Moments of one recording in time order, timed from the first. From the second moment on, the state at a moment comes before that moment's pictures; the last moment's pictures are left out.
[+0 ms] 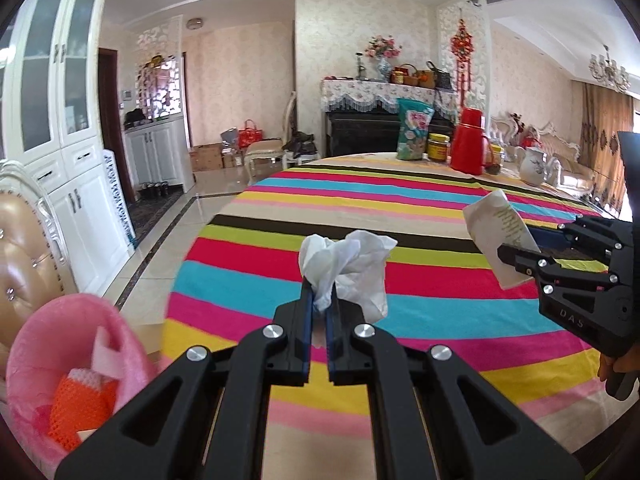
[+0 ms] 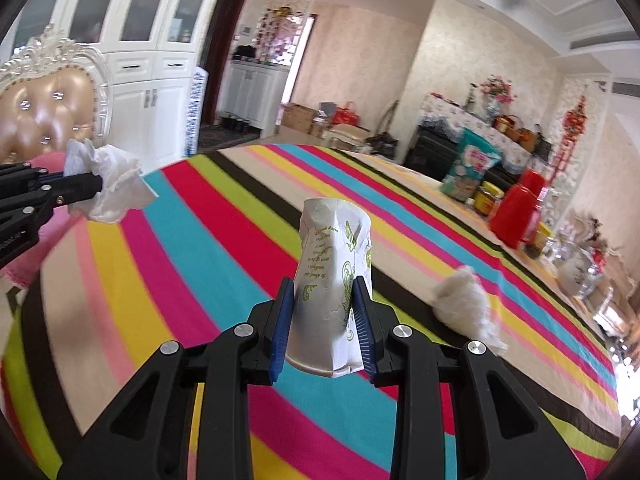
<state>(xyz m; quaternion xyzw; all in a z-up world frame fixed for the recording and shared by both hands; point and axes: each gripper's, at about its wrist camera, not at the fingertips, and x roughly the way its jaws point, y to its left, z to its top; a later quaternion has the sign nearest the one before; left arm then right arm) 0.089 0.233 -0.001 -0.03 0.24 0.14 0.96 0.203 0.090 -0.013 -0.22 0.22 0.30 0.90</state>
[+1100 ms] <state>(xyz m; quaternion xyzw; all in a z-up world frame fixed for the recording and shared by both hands) -0.087 0.472 -0.011 -0.12 0.24 0.35 0.90 0.069 0.345 -0.020 -0.21 0.25 0.60 0.73</state>
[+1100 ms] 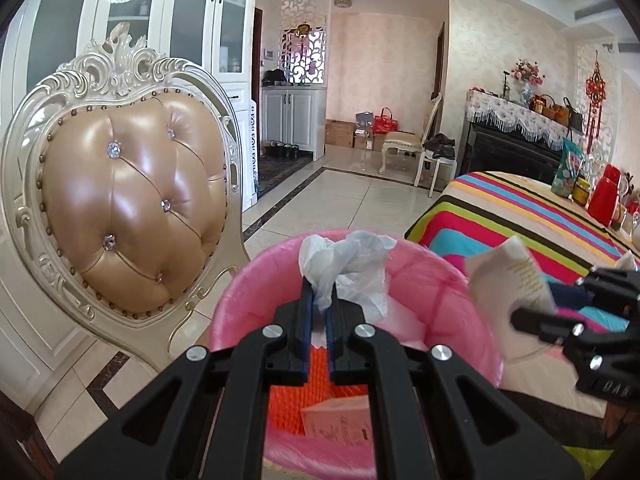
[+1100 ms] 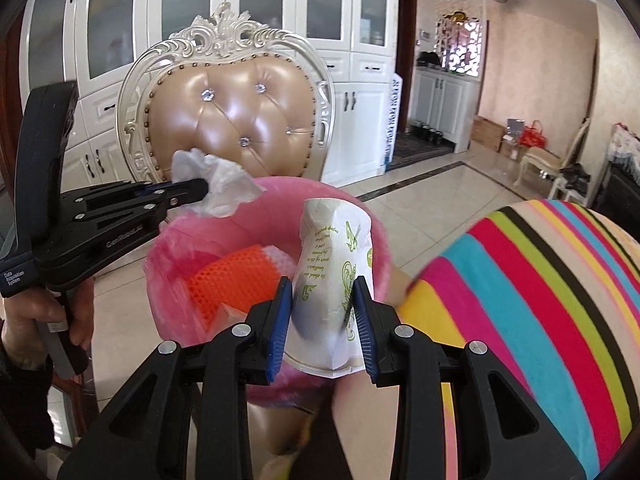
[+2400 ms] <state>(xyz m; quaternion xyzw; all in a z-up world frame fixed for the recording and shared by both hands) 0.079 0.262 0.001 0.02 0.25 0.21 0.94 0.183 0.049 -0.010 -0.16 0.24 0.40 0.87</state>
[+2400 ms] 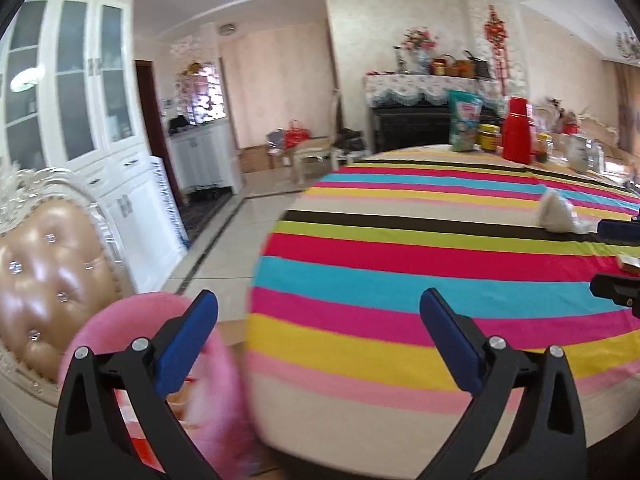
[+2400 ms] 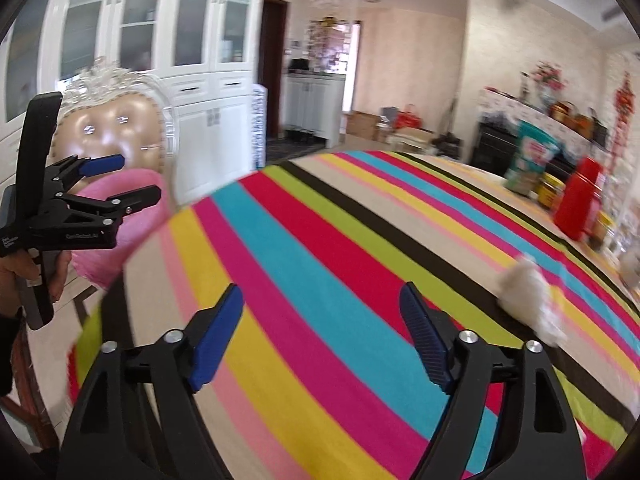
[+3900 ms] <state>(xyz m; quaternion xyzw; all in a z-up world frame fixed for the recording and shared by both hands) 0.273 0.078 -0.033 -0.08 0.26 0.03 0.96 0.334 -0.176 -0.091 -0.09 0.40 0.23 0.88</state>
